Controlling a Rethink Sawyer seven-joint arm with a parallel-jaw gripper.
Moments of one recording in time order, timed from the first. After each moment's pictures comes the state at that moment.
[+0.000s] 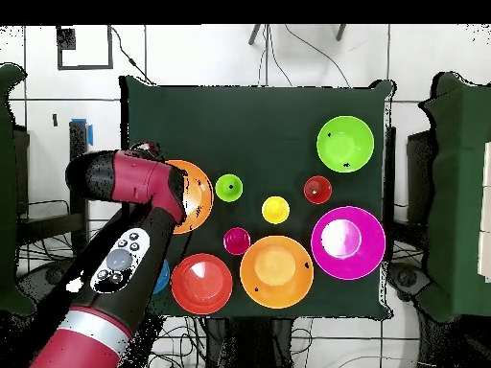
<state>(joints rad) 0.45 -0.24 -0.56 1.28 0.60 0.56 2.79</state>
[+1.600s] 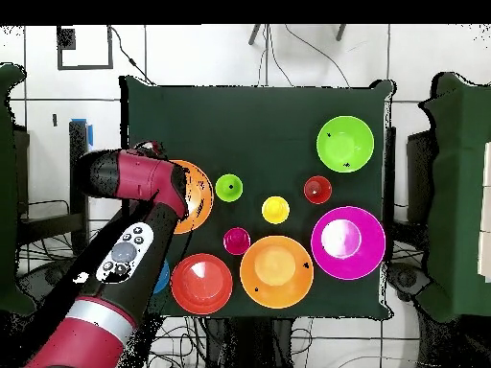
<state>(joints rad) 0.44 -0.19 -0.56 1.26 0.60 0.54 2.79</state>
